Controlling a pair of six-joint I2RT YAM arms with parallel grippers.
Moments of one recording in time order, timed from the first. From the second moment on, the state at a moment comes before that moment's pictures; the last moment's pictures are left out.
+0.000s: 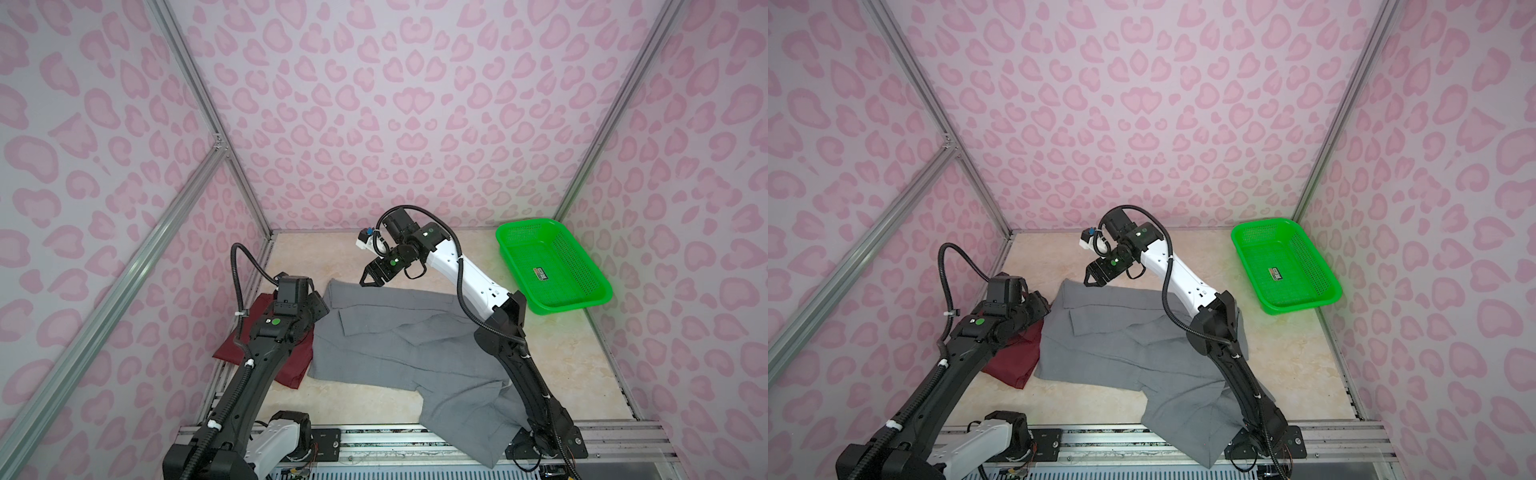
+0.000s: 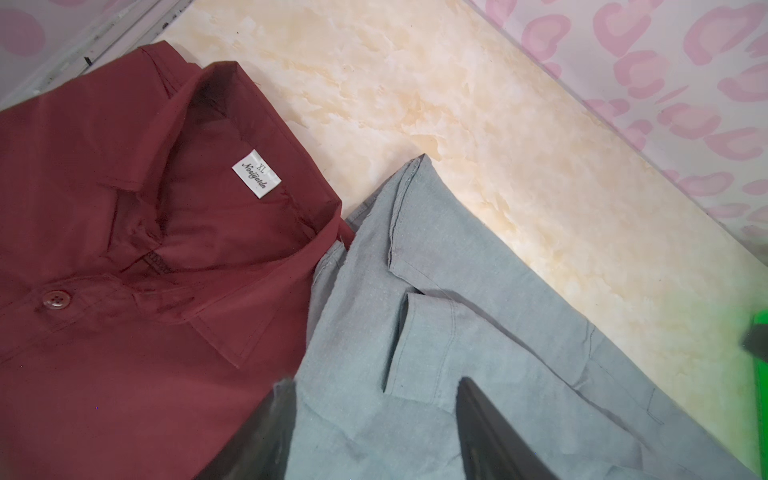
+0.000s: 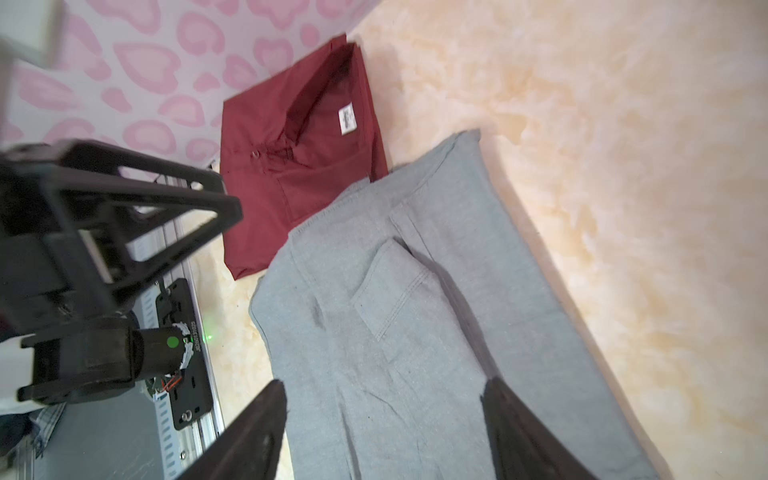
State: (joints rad) left arm -0.12 1.06 0.85 -0.63 -0.11 -0.65; right arm 0.72 2.37 2.56 -1.16 -0.50 -0.05
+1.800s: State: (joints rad) left arm -0.33 1.60 0.82 -0.43 -0.06 -0.81; right arm 0.58 1.31 0.95 -0.41 -0.41 0.21
